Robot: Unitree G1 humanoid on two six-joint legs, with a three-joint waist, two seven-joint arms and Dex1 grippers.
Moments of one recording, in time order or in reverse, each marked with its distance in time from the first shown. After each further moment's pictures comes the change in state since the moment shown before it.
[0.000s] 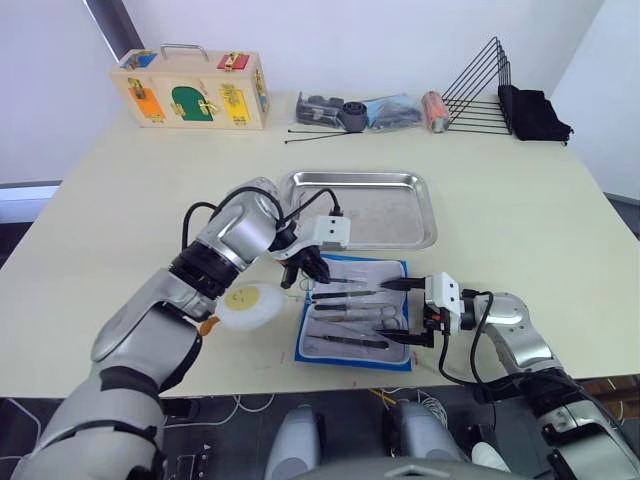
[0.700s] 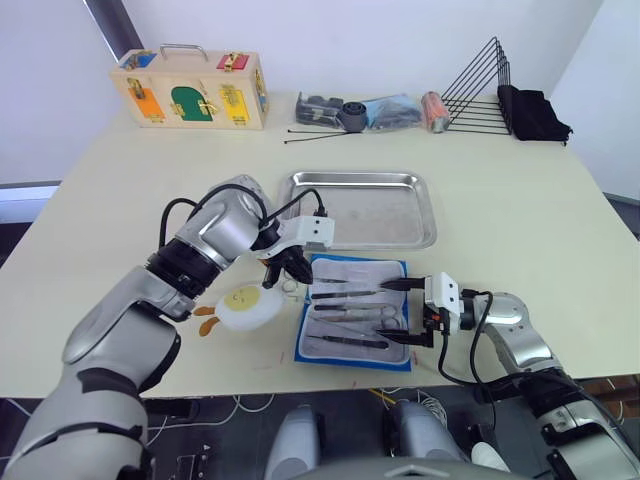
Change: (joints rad) left arm -0.008 0.103 -0.056 -0.018 -0.052 -0.009 -0.005; right arm -0.001 0.002 0.000 0.000 -0.004 0.000 0.003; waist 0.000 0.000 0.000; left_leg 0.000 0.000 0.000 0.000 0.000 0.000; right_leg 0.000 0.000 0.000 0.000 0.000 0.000
